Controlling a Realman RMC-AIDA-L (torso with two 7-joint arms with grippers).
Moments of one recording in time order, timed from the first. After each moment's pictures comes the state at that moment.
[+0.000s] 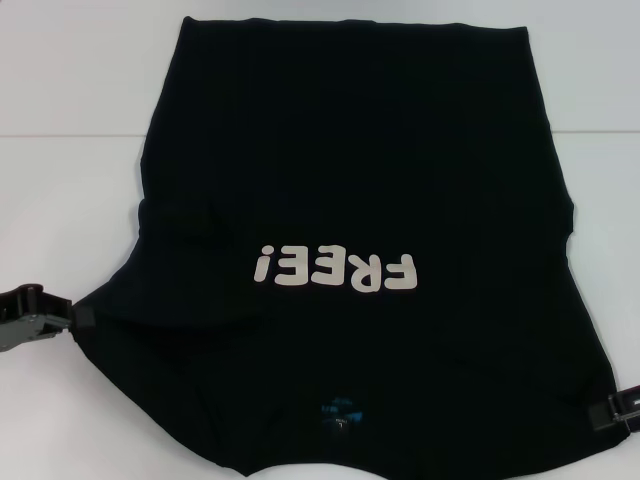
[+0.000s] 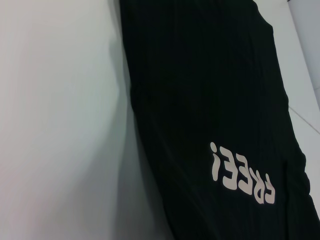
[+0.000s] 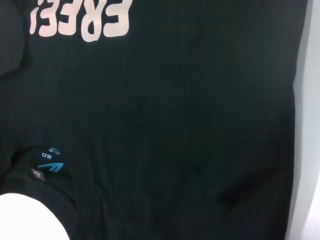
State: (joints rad) left arm -0.52 -1.91 0.40 0.69 2.41 1.62 -2.38; right arm 0.60 1.92 -0.68 -0.73 -2.60 -1.68 2.42
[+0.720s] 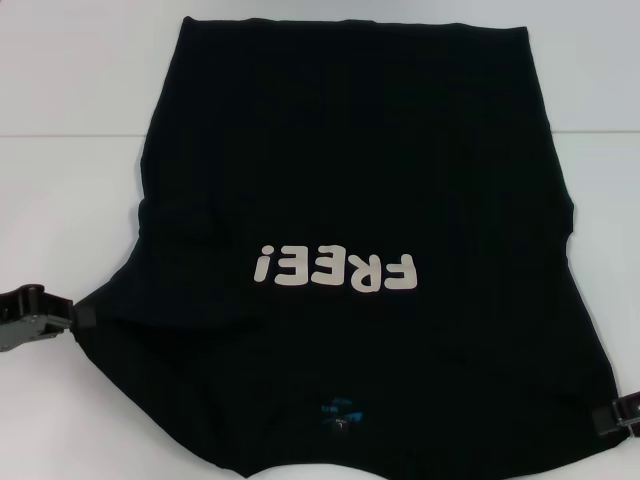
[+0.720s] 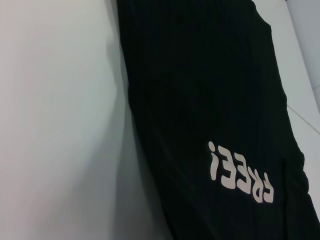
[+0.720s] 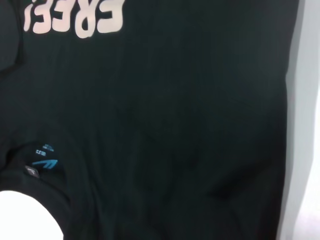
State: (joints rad) left arm -0.52 -1.91 0.40 0.69 2.41 1.63 -2.37; right arm 0.59 1.91 -0.69 -0.73 -2.60 -1.68 2.42
